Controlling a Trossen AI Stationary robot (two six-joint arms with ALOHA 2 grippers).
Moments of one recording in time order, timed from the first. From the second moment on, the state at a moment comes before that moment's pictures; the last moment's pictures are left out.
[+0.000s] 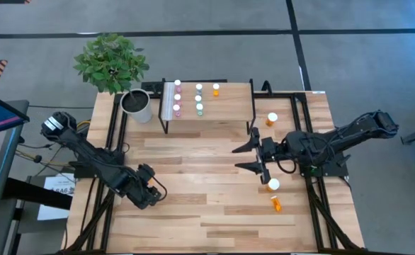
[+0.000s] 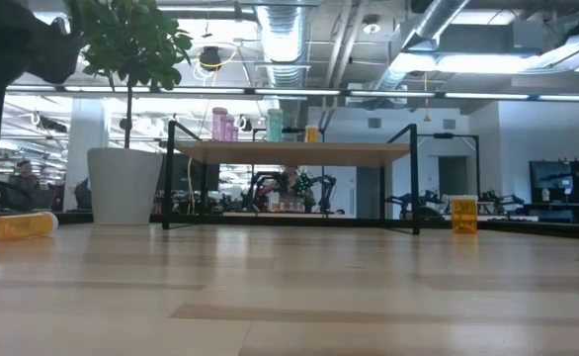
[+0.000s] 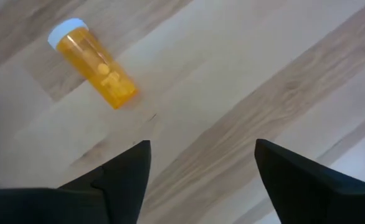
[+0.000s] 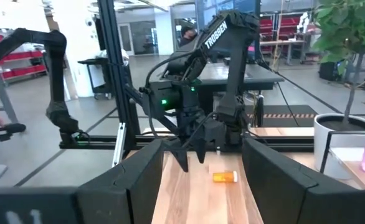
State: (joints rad) left arm -0.66 1.33 0.81 -0.90 -0.21 -1.61; right arm 0.24 1.05 0.70 0.40 0.11 0.08
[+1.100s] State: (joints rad) left arm -0.46 1.33 0.61 -0.81 -0.20 -1.58; right arm 0.24 1.05 0.70 0.40 0.12 0.05
